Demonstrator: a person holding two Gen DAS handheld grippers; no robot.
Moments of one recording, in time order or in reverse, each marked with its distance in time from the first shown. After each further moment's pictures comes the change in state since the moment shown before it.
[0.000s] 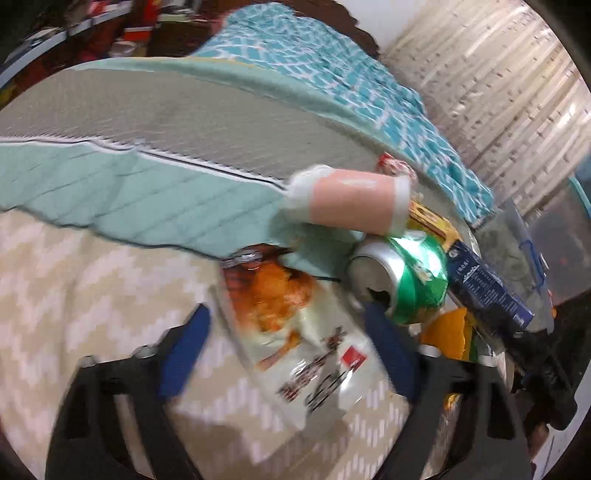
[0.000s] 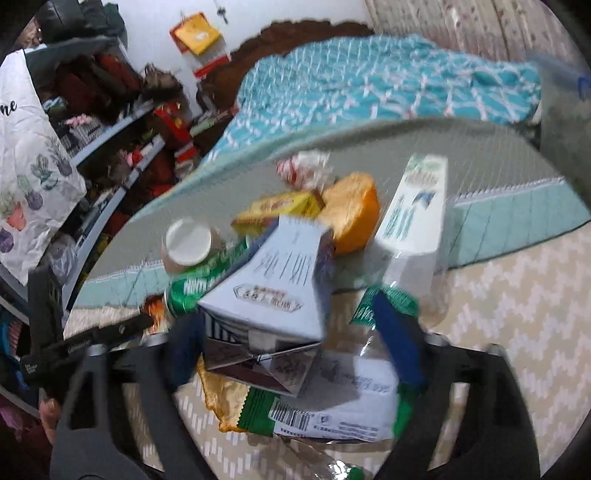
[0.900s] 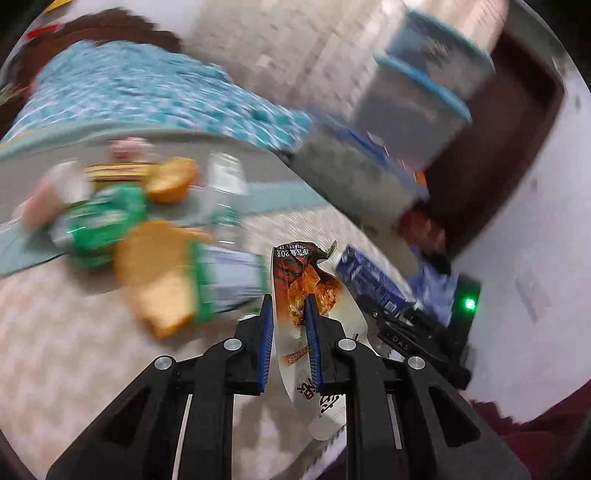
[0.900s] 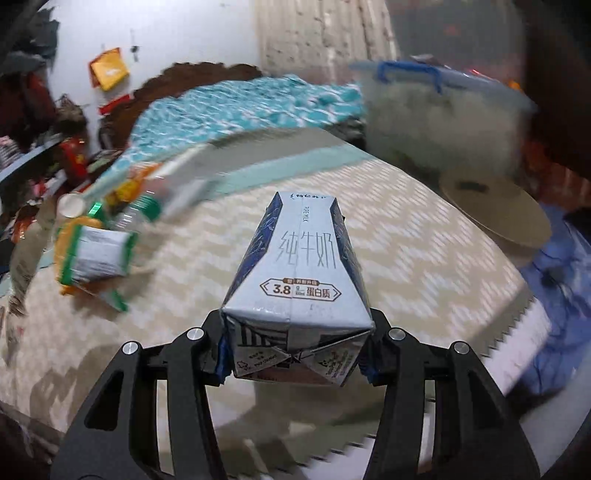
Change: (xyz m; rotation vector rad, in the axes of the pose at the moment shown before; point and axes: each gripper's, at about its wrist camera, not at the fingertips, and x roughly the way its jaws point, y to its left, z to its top) left arm -0.047 -0.177 -0.113 0.537 0.058 -0.478; right arm -0.134 -0.122 -0.149 0.120 -0.246 -0.490
